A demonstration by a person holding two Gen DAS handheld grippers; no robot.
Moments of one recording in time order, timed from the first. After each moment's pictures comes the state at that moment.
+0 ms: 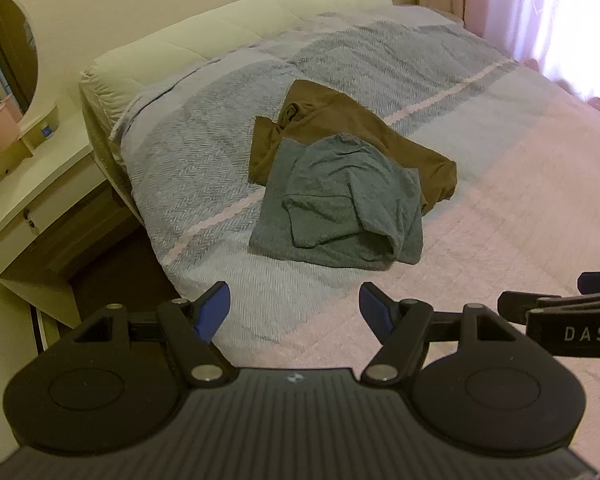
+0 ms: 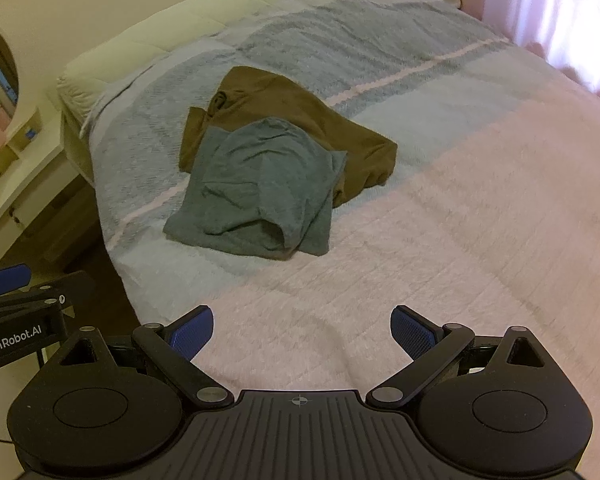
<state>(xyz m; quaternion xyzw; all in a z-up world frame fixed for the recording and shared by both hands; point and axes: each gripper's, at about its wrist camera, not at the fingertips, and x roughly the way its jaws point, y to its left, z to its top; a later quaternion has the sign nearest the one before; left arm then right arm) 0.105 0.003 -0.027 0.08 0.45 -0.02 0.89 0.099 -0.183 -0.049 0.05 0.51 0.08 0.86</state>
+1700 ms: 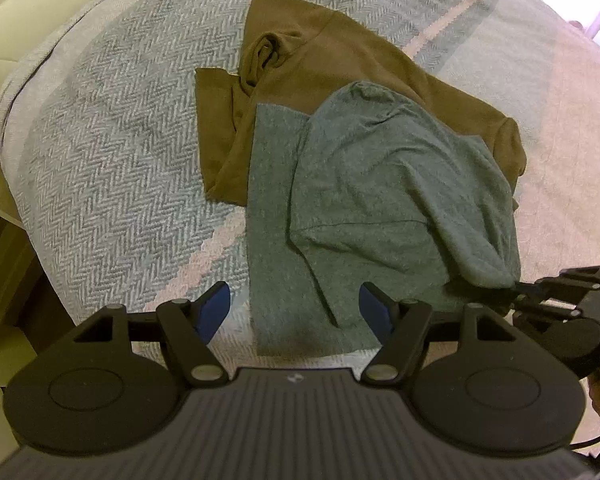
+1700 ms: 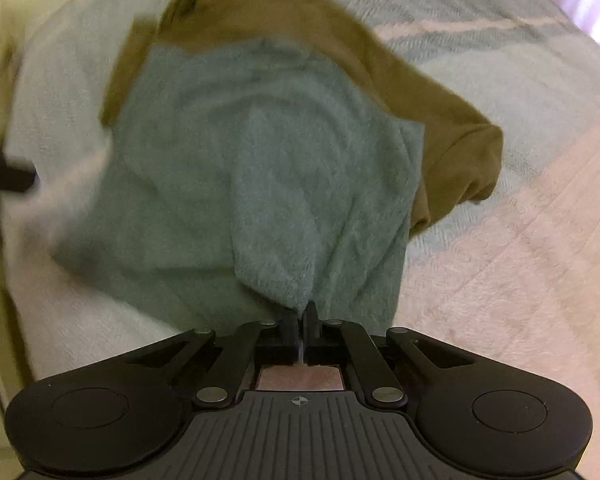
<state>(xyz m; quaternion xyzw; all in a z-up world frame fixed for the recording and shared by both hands) 0.377 0.055 -0.179 0.12 0.56 -0.14 0.81 0.295 -0.128 -0.259 0.00 0.56 0.08 0.83</state>
